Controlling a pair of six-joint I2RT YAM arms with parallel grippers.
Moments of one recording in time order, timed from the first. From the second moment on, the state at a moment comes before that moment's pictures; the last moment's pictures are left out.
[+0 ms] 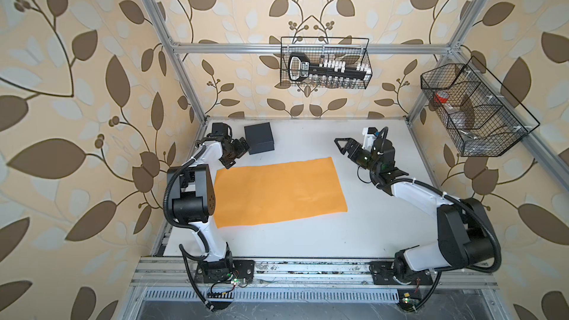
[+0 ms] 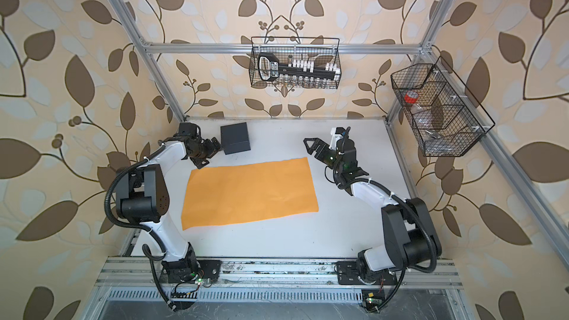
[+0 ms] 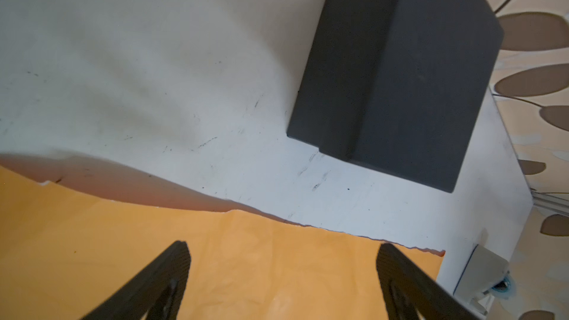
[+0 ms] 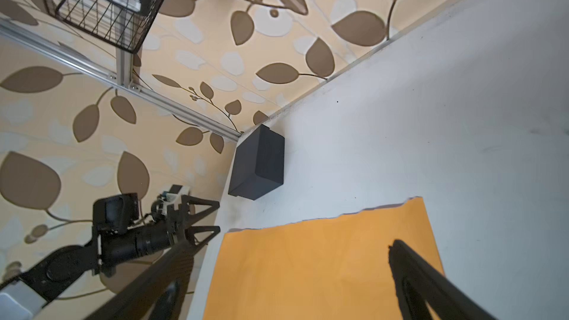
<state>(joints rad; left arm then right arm) 0.13 1.83 1.33 -0.56 0.32 -0.55 0.23 1.55 0.85 0.41 -0.35 0.90</state>
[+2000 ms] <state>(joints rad) -0.03 2.29 1.85 -0.55 0.52 -0.48 0.52 2.52 1.96 0.10 -0.34 0.87</state>
